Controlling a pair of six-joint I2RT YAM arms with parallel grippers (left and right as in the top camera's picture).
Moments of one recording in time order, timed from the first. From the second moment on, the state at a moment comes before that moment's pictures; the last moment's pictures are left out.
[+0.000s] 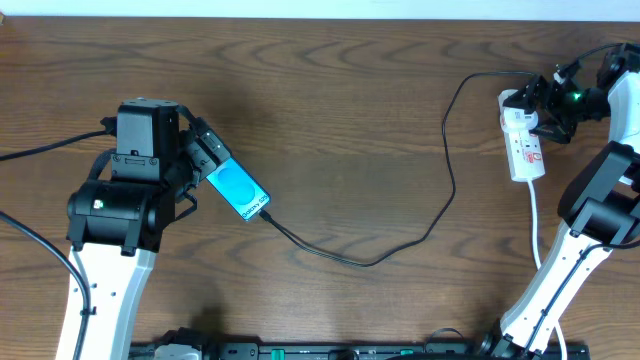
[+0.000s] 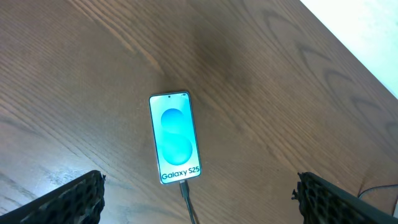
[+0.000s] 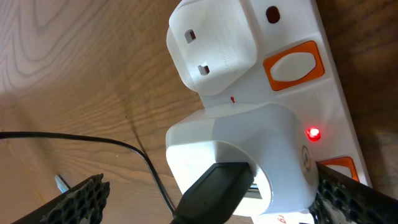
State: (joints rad) left arm -0.12 1.16 1.27 -1.02 -0.10 -0.75; right arm -0.44 2.48 2.20 -1.28 -0.62 -0.01
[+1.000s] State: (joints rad) left arm -0.12 1.16 1.27 -1.02 -0.10 -0.75; right arm -0.47 2.48 2.20 -1.30 -0.66 0.00
